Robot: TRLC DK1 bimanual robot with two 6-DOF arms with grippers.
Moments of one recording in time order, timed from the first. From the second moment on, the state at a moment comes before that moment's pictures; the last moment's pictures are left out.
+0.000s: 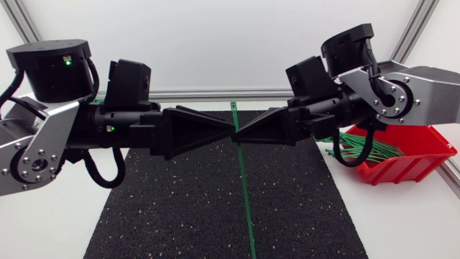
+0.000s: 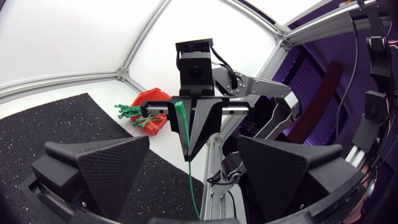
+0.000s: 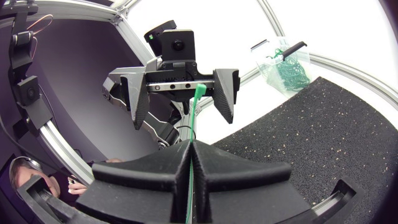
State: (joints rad) left arm -0.49 1.27 0.76 0.32 0.98 -0.43; right arm 0.38 1.44 1.00 -0.29 -1.29 -0.08
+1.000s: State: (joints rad) left arm -0.50 1.32 0.78 0.38 0.97 -0.52; right arm 0.39 1.44 0.94 -0.08 -1.27 0.08
